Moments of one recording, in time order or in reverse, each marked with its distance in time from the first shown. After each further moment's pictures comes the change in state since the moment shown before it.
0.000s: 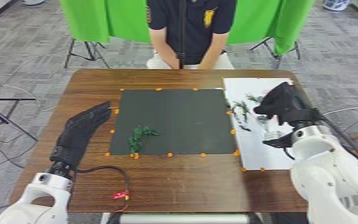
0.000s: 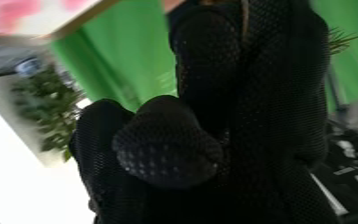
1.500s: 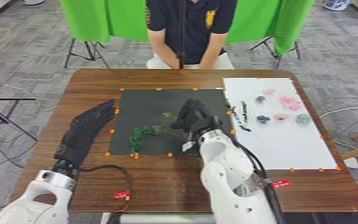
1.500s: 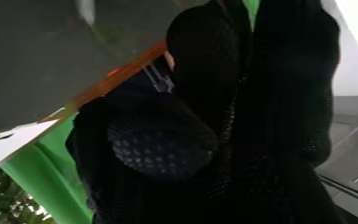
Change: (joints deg) left arm -1.0 0.4 0.3 0.3 0.0 -2.8 -1.3; right arm 7.3 -23.4 -18.0 19.1 -17.8 -2.7 -5.2
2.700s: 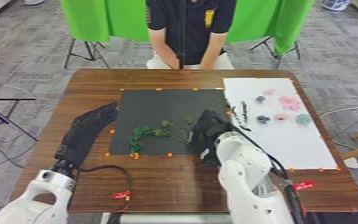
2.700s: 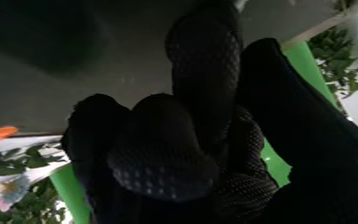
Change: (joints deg) left arm -0.2 -0.1 -0.4 0.1 0.0 -1.4 -0.4; right arm -0.7 3.8 3.4 -4.7 2.3 -13.3 9.6
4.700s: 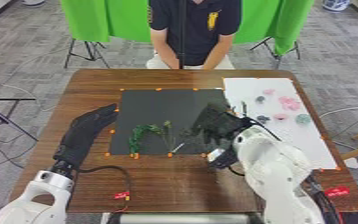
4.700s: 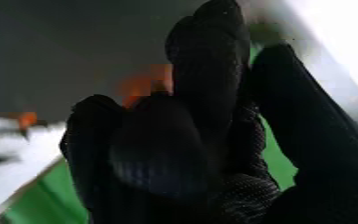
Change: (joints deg) left arm 0.3 -0.4 -0.6 -0.1 -0.5 -0.3 -0.3; right arm -4.0 6.7 5.5 -14.6 26.3 -5.1 -1.5
